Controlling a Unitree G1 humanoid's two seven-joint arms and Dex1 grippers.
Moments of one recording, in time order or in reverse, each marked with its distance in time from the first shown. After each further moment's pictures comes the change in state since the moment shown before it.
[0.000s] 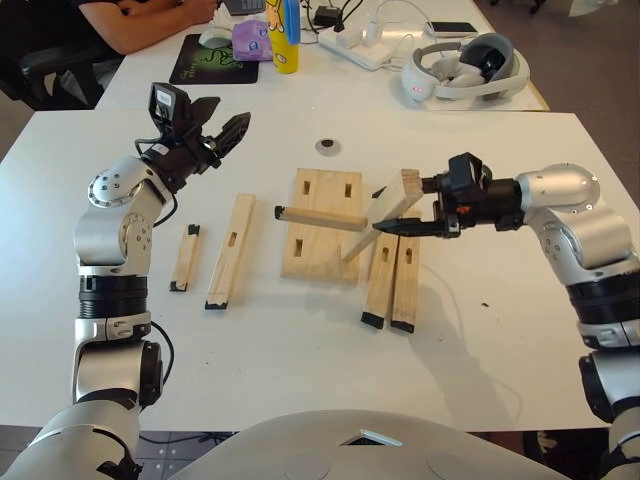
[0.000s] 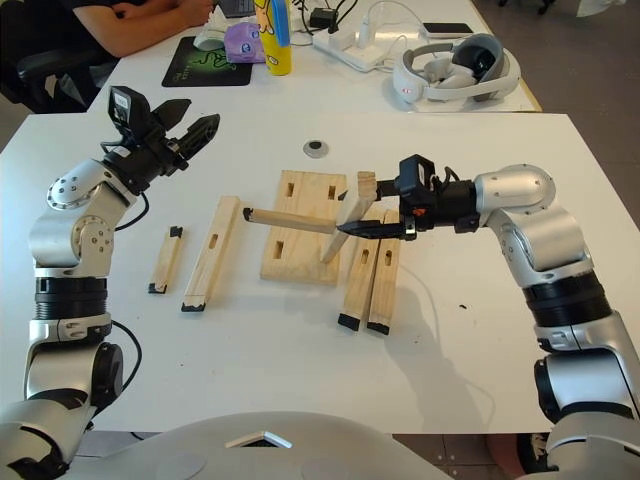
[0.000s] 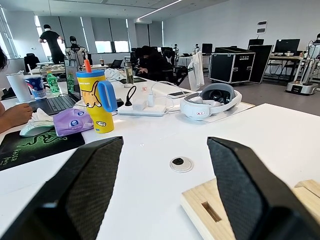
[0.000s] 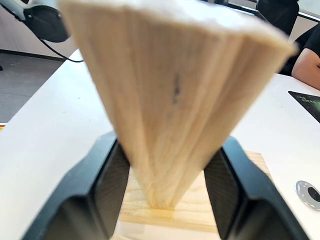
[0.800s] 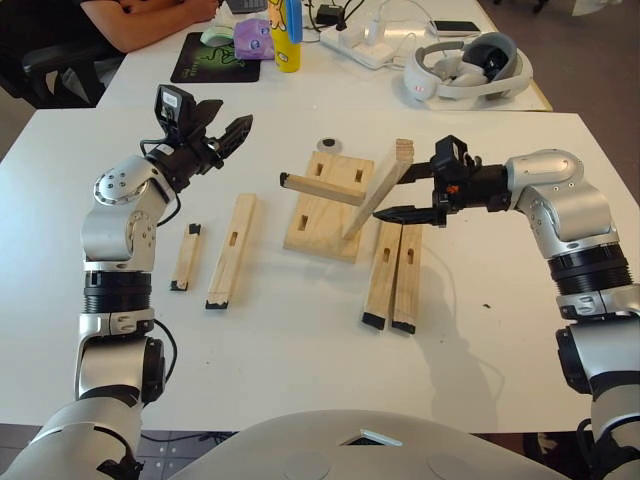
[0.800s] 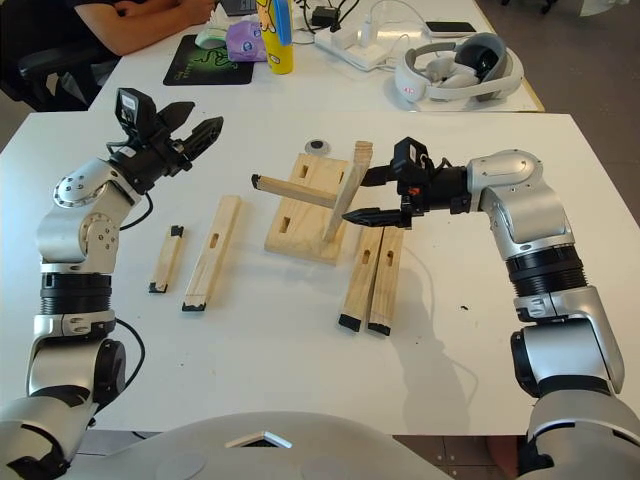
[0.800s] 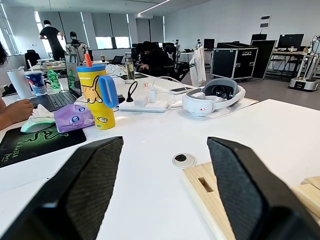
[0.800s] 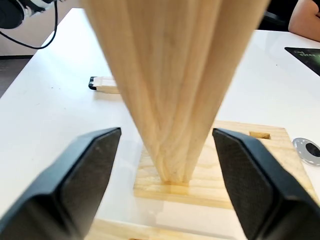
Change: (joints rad) left arm -0.020 -0.011 -0.011 0.042 0.027 -0.022 -0.012; right arm -0.091 0.088 -0.050 0.178 -0.132 0.134 0.035
